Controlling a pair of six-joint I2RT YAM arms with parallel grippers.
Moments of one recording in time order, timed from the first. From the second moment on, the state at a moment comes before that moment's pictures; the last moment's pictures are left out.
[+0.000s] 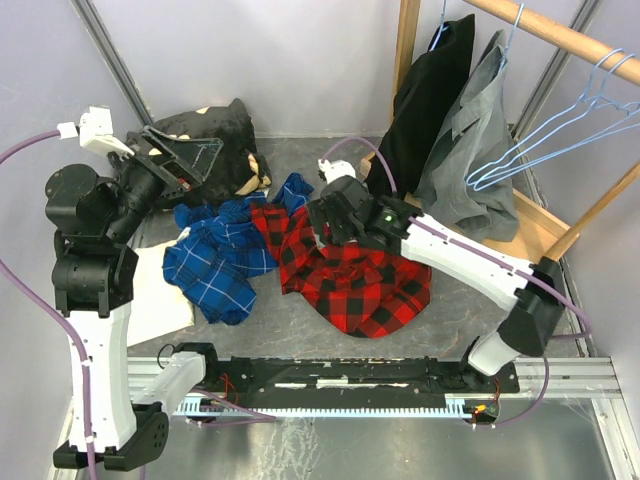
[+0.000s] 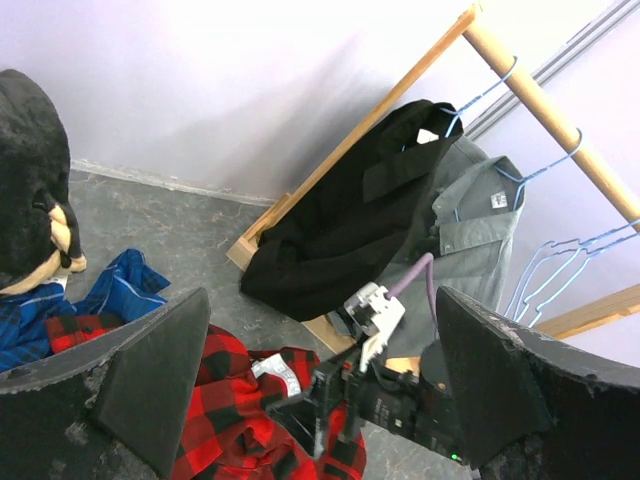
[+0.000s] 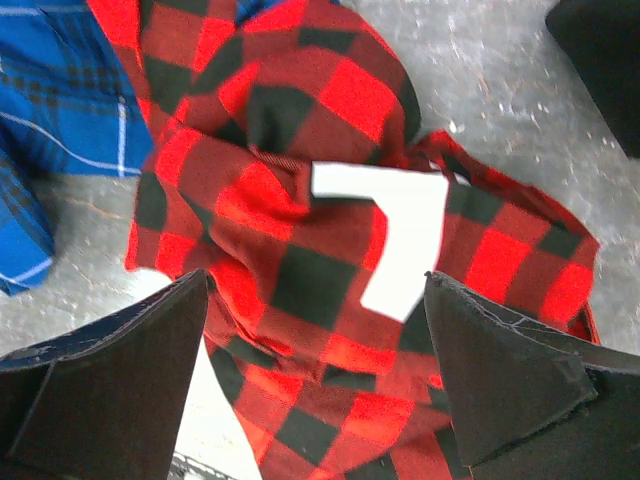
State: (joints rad) left arm -0.03 0.93 1.54 -0.57 0.34 -0.67; right arm 0.92 1.55 1.42 -0.66 0.35 0.40
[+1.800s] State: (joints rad) left arm -0.05 0.89 1.61 -0.68 0.21 -0.67; right arm 0.91 1.64 1.80 -0.66 0.27 0.07
